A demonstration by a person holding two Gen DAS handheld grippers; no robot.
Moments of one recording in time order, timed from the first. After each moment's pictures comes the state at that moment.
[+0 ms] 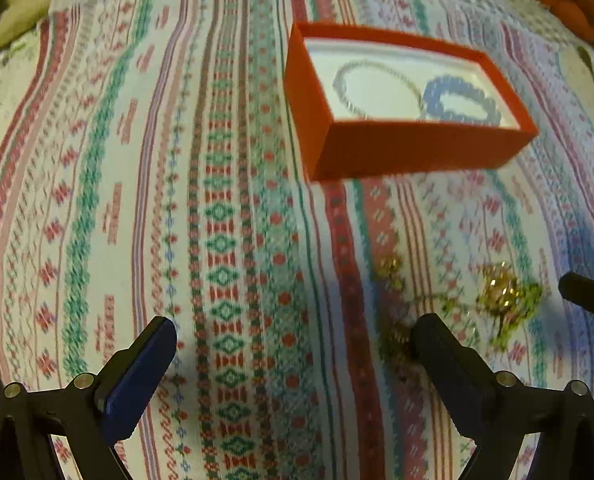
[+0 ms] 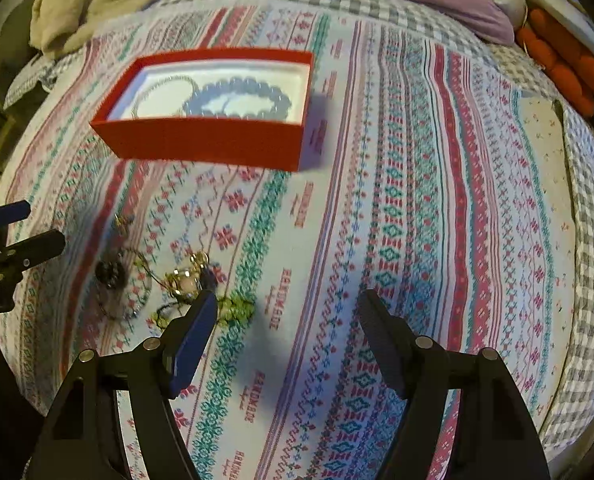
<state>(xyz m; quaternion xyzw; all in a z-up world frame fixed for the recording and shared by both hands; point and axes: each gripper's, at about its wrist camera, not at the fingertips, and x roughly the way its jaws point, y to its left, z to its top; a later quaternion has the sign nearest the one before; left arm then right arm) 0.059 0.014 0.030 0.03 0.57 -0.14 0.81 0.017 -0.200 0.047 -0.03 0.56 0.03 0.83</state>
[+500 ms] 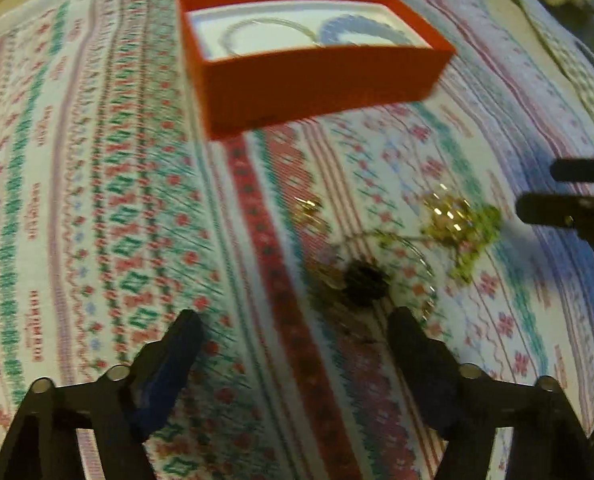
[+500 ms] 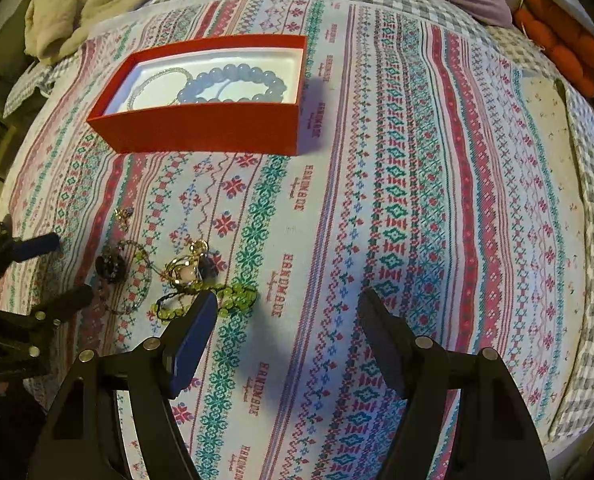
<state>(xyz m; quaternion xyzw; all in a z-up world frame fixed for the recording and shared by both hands) 0.016 -0.024 0.010 0.08 0.55 -0.24 0.80 0.013 -0.204 0.041 -0.01 0.57 0.04 0.82</state>
